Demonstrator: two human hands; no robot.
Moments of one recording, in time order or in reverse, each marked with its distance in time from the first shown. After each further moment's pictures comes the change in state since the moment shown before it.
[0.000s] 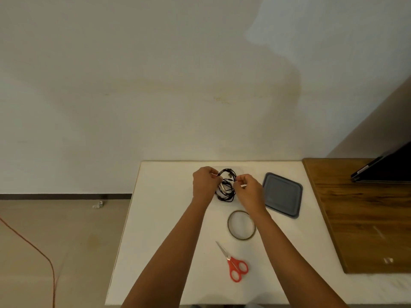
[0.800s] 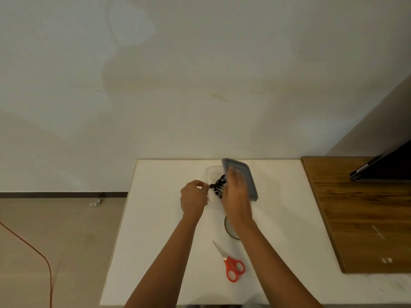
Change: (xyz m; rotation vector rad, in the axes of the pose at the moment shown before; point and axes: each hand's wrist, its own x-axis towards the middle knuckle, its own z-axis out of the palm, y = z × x) left_hand -0.012 -0.042 0.002 0.016 0.125 -0.158; right_hand -0.018 0.004 0.034 -0.359 0.150 -0.420
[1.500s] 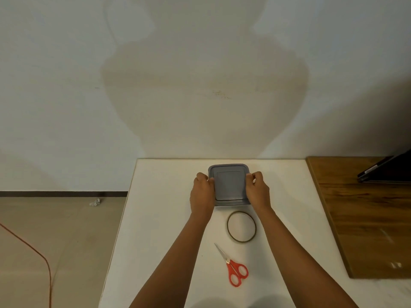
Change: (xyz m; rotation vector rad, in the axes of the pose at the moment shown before) left_hand 0.003 0.005 0.020 0.238 0.026 0.188; right_hand 0.033 0.054 -0.007 0.278 -0.176 0.565
